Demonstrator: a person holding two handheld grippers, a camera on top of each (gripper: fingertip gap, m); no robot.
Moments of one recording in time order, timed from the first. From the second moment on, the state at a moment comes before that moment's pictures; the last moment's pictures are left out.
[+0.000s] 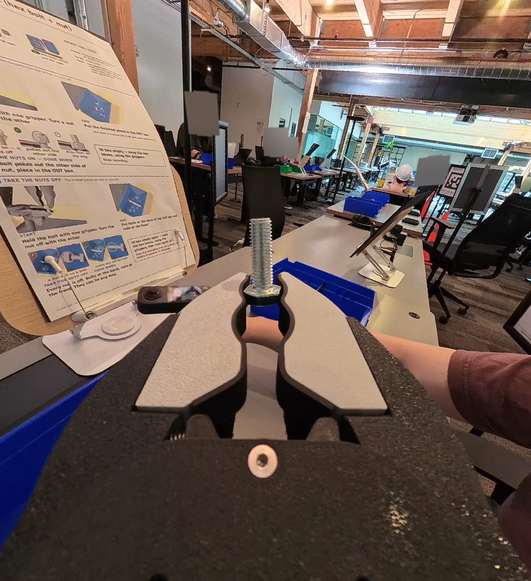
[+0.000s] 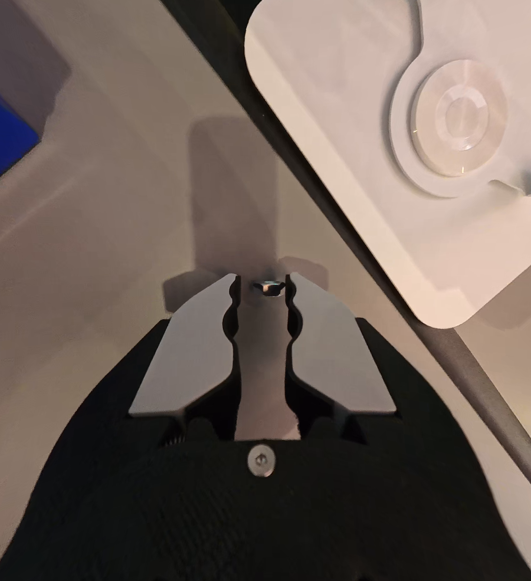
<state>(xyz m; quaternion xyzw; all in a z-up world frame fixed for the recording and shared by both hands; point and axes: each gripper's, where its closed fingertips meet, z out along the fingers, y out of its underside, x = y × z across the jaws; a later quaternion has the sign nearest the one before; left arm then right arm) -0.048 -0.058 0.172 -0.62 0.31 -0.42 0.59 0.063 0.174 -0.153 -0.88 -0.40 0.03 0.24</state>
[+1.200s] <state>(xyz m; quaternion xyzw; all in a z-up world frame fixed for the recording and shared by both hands) -0.015 -0.074 0.170 -0.61 0.36 -0.40 0.58 0.326 -0.057 -0.022 -0.85 -0.42 0.06 0.29</state>
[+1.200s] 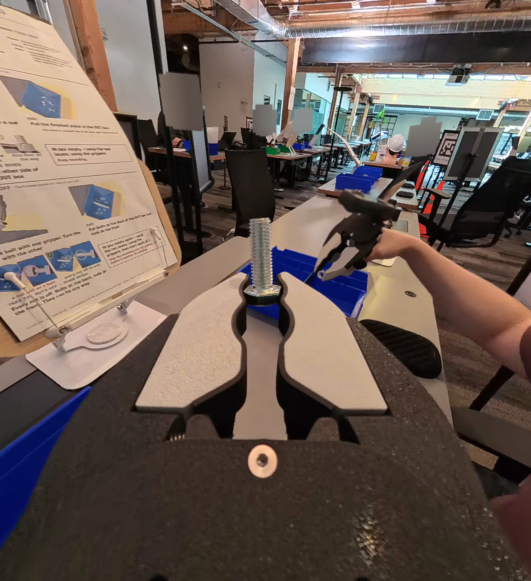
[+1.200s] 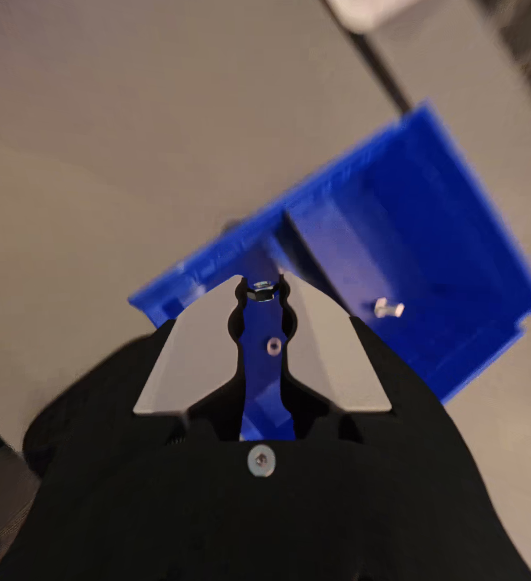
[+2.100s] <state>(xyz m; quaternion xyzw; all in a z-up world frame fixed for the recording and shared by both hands) 0.099 -0.096 0.131 -0.58 0.45 -0.47 0.49 0.193 -0.084 0.126 -0.66 -0.39 0.27 0.59</state>
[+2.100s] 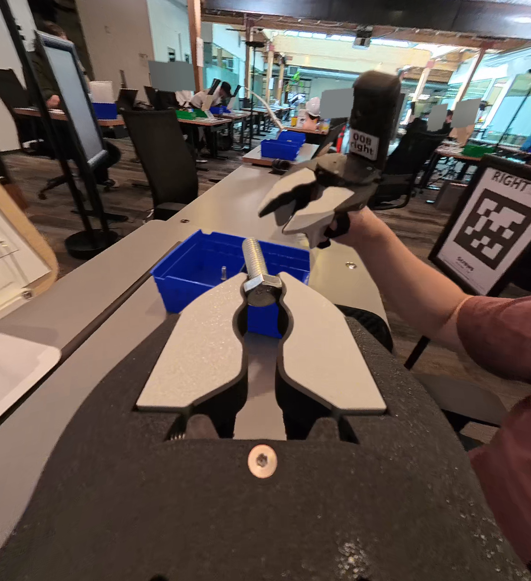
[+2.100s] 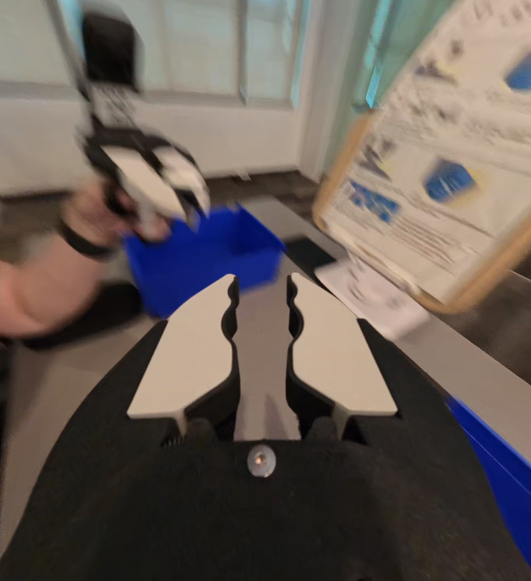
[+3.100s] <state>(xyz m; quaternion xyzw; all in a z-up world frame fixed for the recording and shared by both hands) 0.121 -0.120 0.128 -0.54 0.50 -0.45 0.50 0.098 -0.114 0.160 -0.50 -0.31 0.62 0.52</state>
